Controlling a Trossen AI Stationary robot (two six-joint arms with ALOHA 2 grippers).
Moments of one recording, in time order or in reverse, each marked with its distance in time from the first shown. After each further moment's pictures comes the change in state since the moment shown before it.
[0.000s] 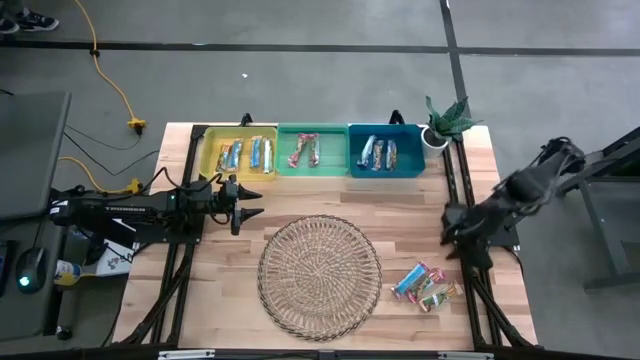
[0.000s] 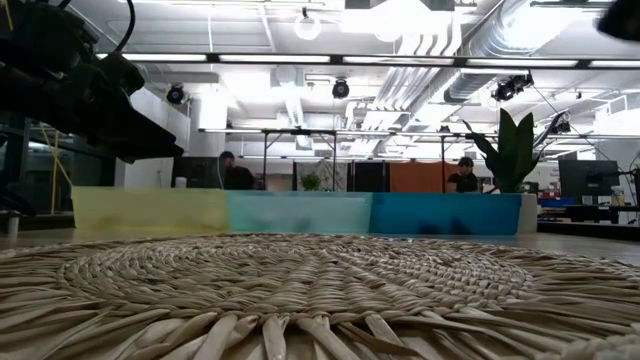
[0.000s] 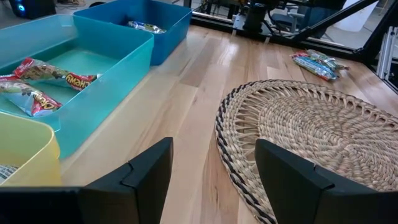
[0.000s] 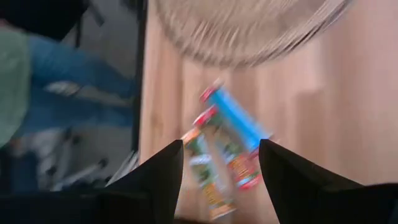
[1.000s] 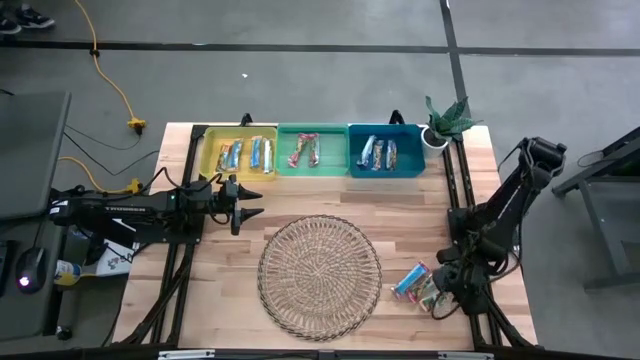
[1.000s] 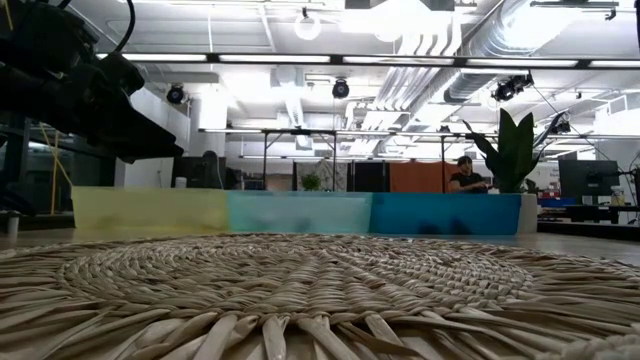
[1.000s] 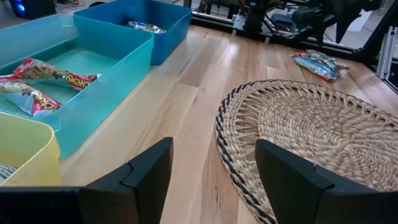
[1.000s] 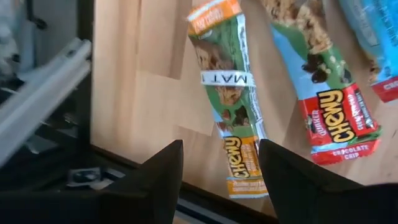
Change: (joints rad) left arm 0.000 0.000 0.000 0.000 0.000 0.000; right arm 0.408 0.376 -0.380 0.493 -0.081 0.149
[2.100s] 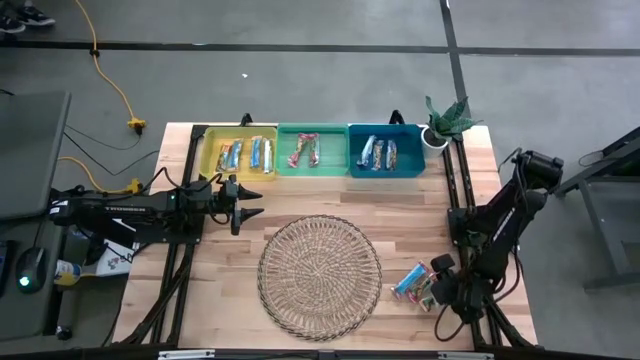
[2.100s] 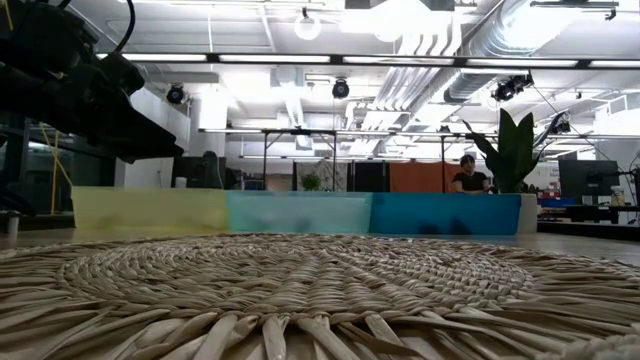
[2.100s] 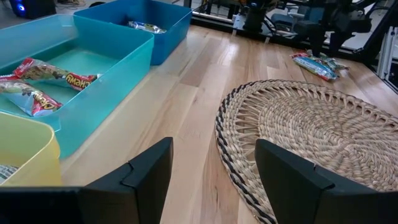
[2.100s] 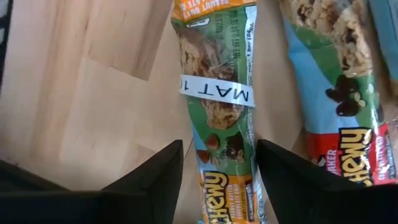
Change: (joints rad) left arm 0.000 0.000 0.000 0.000 0.000 0.000; right arm 0.112 0.244 0.006 0.111 0.167 -0.082
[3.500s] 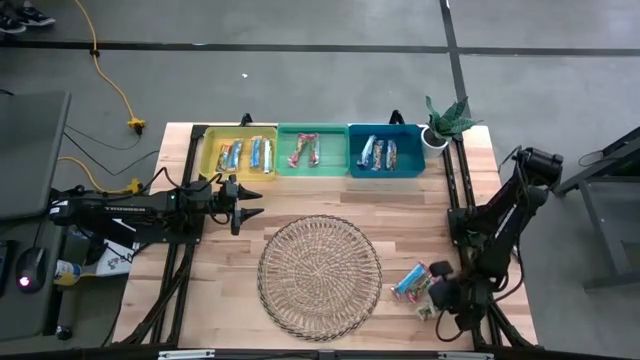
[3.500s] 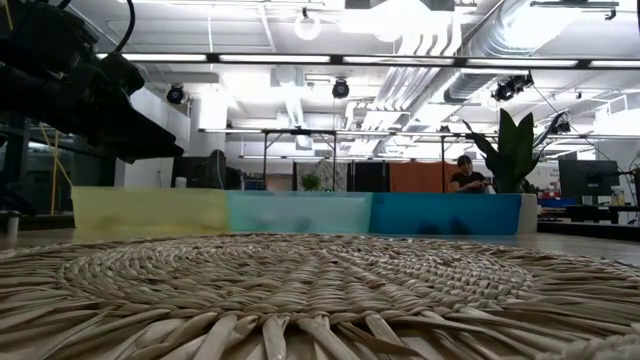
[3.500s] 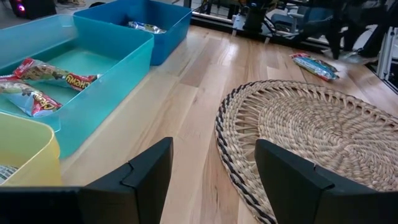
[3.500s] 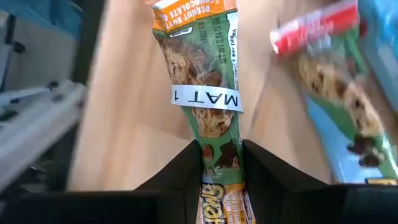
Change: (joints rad) left arm 0.000 0.000 0.000 0.000 0.000 0.000; right arm -0.003 -0.054 0.007 0.136 0.075 0.097
